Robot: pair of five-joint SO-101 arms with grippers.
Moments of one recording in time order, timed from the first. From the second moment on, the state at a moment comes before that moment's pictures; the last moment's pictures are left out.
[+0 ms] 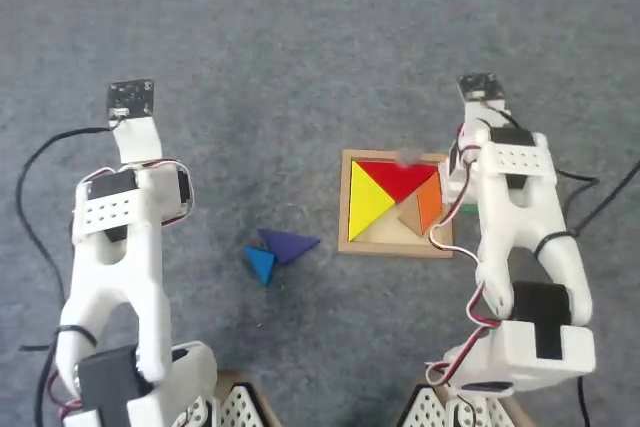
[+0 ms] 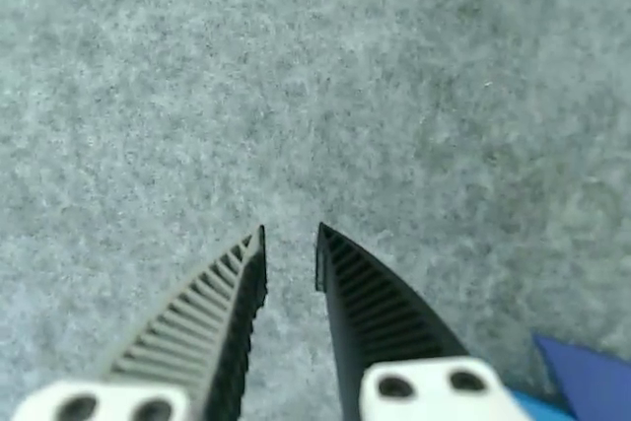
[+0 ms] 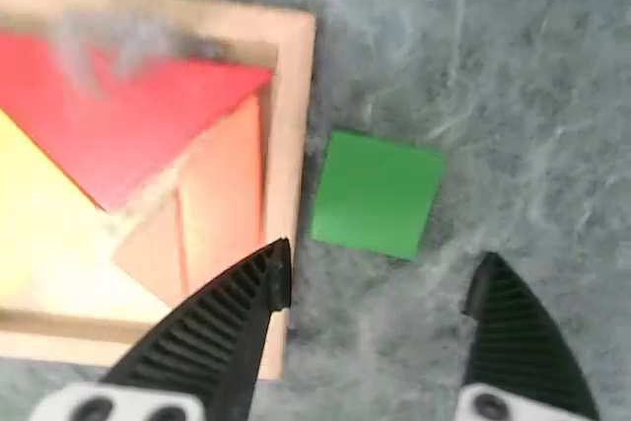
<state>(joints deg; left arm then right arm) -20.9 -16.3 45.1 51.1 -1.1 -0.1 2.2 22.7 62.4 7.3</state>
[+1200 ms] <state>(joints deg) -20.9 -16.3 47.6 49.8 -1.1 2.3 23.6 6.6 63.8 -0.7</state>
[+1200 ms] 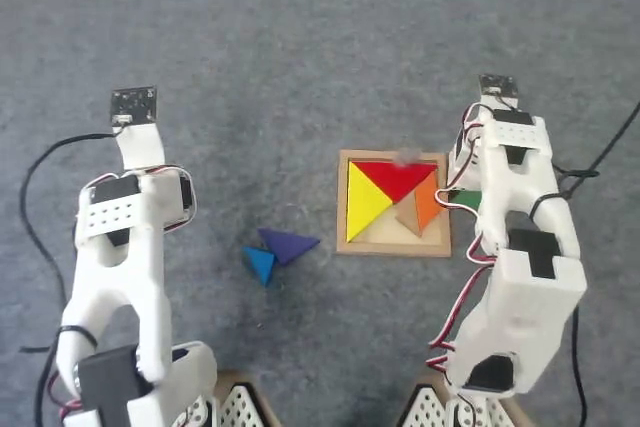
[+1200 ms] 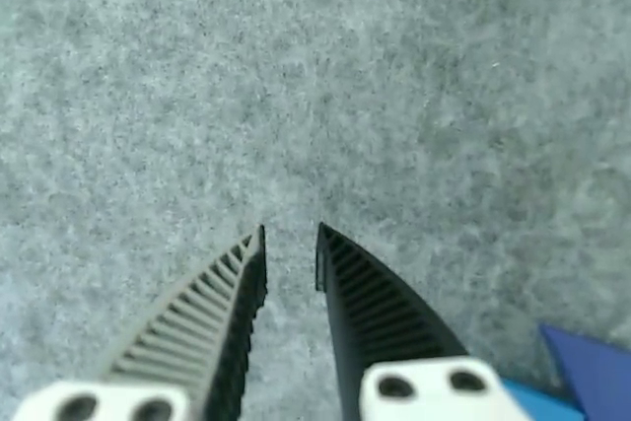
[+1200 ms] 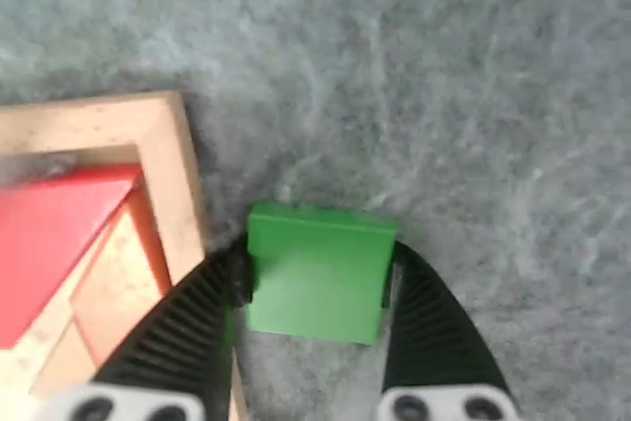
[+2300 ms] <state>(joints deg) -17.4 -16.3 53.8 42.9 -1.2 -31.9 -1.8 27.1 67.3 10.1</state>
